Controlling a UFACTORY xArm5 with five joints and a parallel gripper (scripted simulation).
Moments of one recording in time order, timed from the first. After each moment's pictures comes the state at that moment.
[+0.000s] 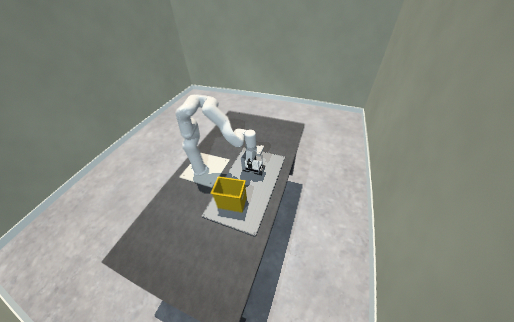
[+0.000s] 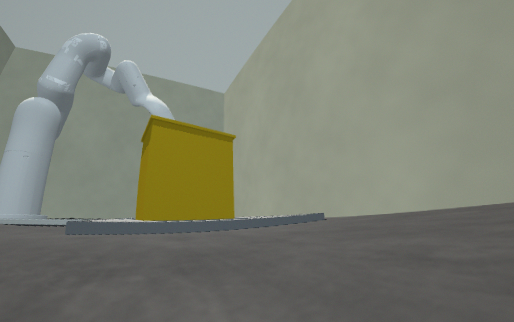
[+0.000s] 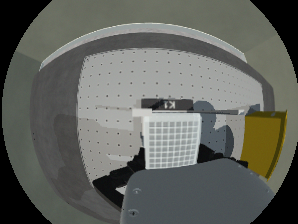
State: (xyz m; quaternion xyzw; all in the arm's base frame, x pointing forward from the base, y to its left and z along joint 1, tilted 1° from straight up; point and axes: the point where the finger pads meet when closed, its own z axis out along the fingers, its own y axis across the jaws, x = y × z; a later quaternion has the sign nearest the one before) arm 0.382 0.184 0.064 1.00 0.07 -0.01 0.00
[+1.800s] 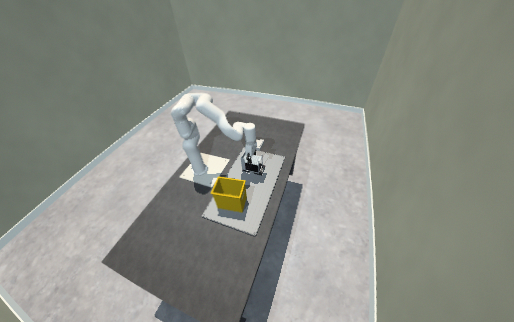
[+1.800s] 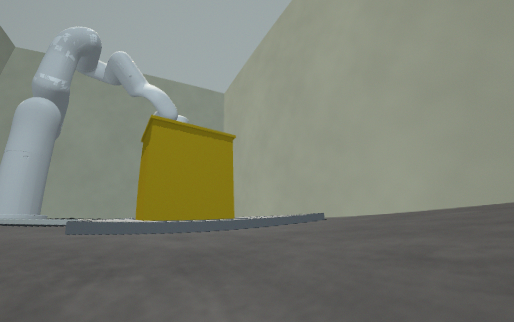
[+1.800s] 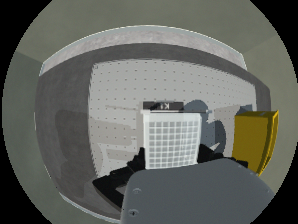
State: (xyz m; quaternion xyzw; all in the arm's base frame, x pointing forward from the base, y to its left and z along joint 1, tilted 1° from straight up) arm 0.383 0.183 0.117 1.00 0.07 -0.01 0.00
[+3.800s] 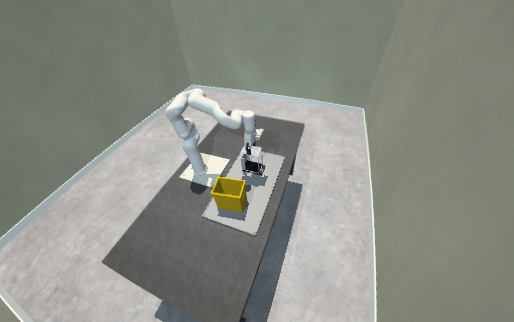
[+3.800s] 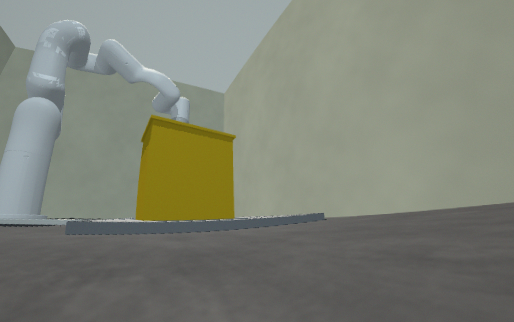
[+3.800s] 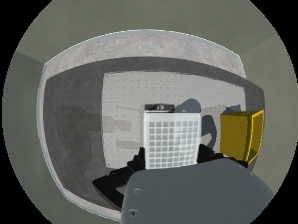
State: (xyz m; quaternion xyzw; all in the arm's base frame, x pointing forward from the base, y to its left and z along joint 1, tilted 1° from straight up) arm 0.385 0.182 0.206 1.00 0.07 -0.01 0.00
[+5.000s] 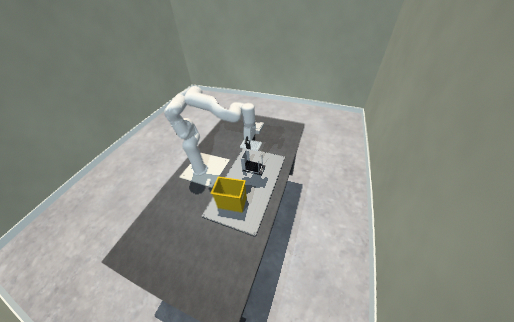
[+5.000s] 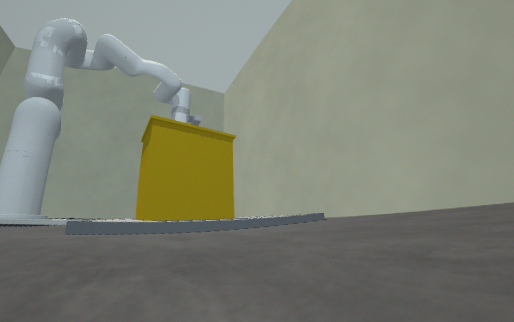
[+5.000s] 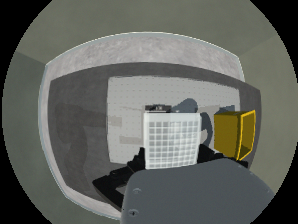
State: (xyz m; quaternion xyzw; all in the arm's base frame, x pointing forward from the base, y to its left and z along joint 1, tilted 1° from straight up) arm 0.386 0.182 0.256 1.00 0.07 -0.01 0.00
